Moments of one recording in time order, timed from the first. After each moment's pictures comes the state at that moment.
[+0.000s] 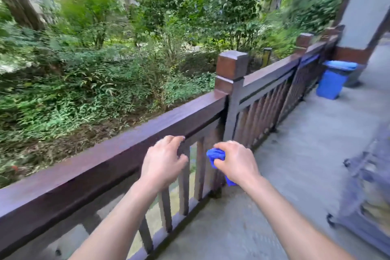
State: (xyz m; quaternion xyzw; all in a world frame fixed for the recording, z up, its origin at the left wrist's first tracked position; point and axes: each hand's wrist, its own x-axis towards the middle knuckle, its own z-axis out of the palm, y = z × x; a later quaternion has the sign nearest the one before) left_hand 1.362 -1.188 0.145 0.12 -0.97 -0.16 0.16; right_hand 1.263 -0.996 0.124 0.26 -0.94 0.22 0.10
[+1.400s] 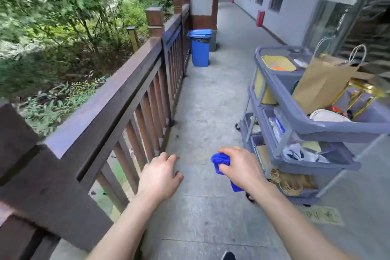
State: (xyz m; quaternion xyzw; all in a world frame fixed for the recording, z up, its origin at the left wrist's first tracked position) left_hand 0.774 -0.891 0.066 -0.20 -0.97 -0.11 -0.03; right_hand 0.825 -0.659 0.067 -0.10 -0.97 0.21 0.09
